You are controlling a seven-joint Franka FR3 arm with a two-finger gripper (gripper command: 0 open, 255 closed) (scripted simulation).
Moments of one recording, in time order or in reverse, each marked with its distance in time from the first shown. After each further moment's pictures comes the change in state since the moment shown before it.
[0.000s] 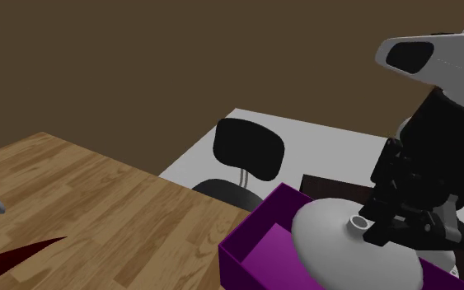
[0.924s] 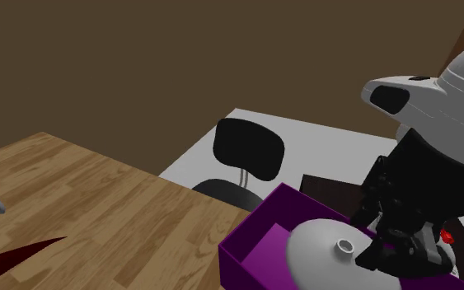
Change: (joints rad) arm 0.010 0.002 0.026 -0.087 0.021 0.089 0.004
